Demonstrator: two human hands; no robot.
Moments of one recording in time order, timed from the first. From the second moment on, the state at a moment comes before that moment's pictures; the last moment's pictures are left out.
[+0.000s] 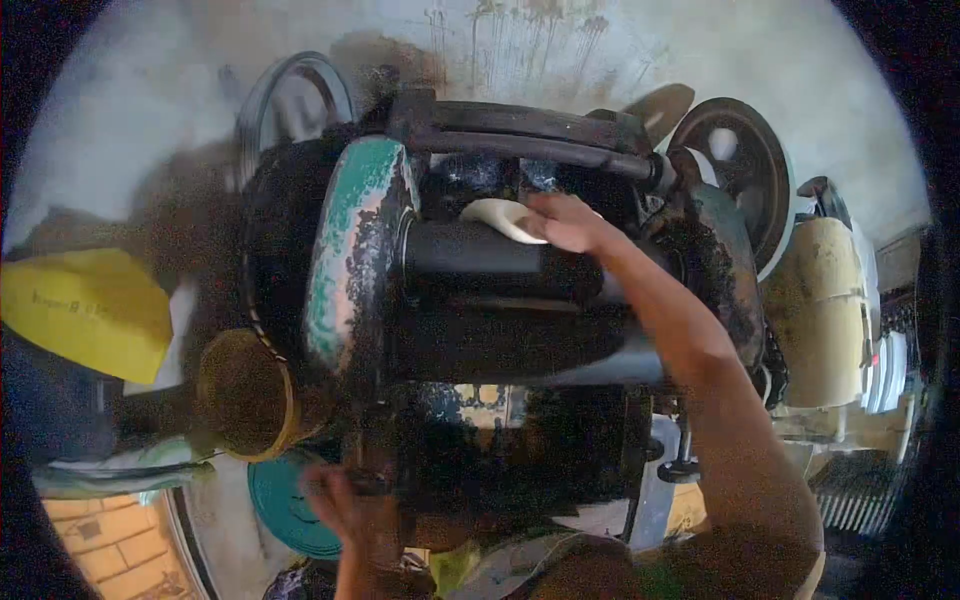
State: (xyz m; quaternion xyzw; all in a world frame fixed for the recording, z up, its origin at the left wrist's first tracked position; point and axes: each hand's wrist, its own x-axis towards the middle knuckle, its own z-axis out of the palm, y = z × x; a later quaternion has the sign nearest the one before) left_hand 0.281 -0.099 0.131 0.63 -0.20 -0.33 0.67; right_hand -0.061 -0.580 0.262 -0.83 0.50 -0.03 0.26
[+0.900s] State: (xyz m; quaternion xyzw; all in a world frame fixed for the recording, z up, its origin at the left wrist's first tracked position) left_hand 0.120 -0.210 0.054 0.46 -0.43 -0.66 0.40; right_hand -0.093 -0.411 0.255 -0.72 0.43 -0.39 0.39
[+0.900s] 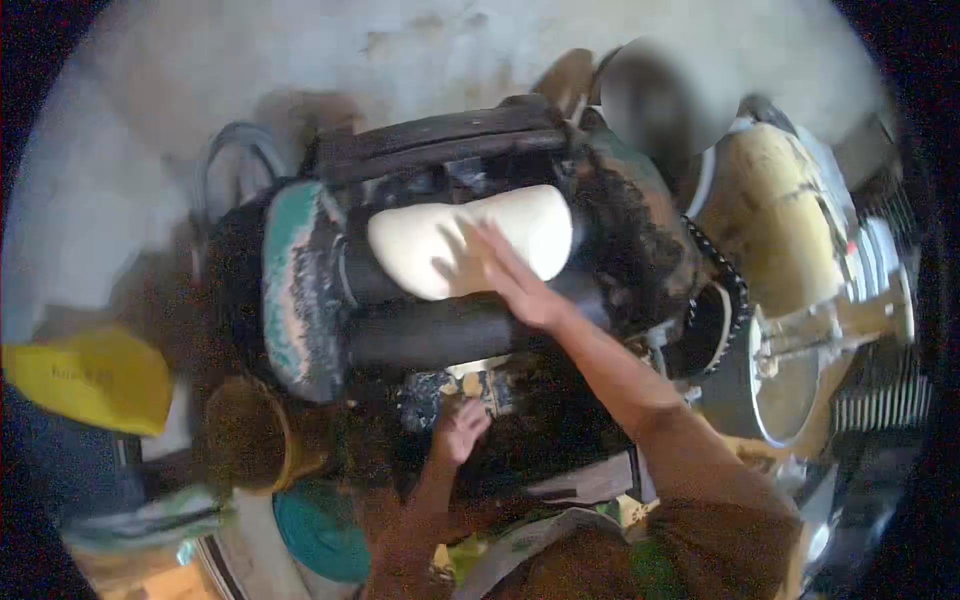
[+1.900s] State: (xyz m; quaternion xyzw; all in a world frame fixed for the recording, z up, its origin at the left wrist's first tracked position) left_hand 0.038 -0.126 0.150 0.30 -0.18 -0.73 0.59; right_hand -0.242 -0.081 0.096 0.06 0.22 -0.54 0.81
